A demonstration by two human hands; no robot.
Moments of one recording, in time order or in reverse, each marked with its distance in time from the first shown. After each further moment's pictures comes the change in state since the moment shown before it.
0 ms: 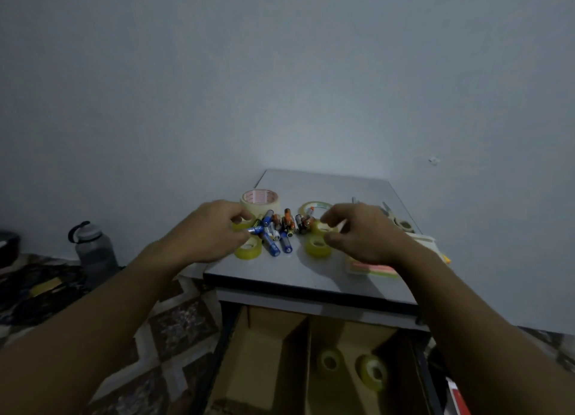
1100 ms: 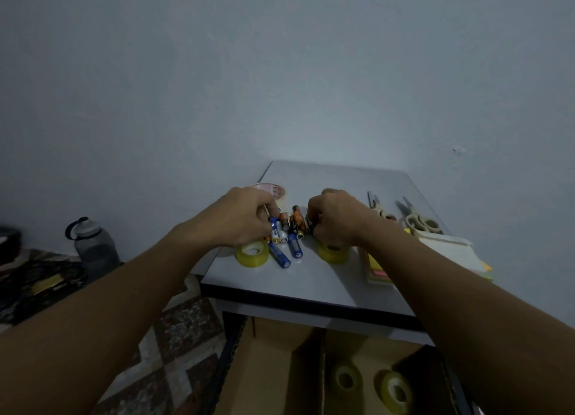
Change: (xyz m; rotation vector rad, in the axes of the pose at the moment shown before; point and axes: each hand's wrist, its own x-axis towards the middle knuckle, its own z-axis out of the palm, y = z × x) left_hand 0.057 0.004 0.021 -0.033 -0.088 0.093; right_hand 0.093 0.005 0.048 -0.264 -0.119 -0.066
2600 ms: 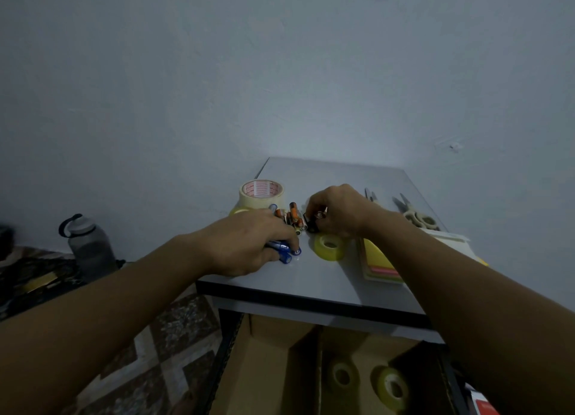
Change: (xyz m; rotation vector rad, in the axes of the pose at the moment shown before) left_hand -0.018 -0.002 0.019 0.150 -0.177 0.417; right_hand 0.007 0.019 0.002 0.037 -0.001 -0.087
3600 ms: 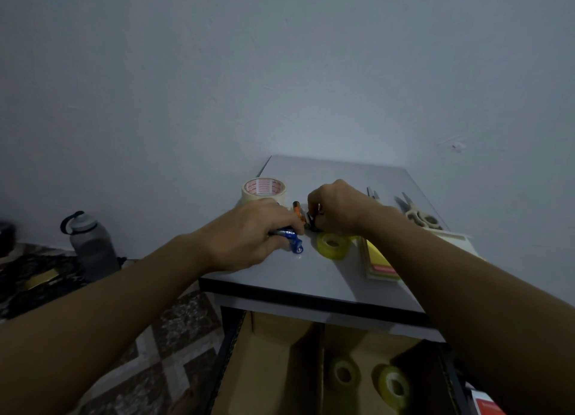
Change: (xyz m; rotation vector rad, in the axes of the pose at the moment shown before) left_hand -0.003 0.005 -0.001 -0.054 0.205 0.060; right_hand 0.007 -0.010 -0.001 -0.089 -0.015 0.037
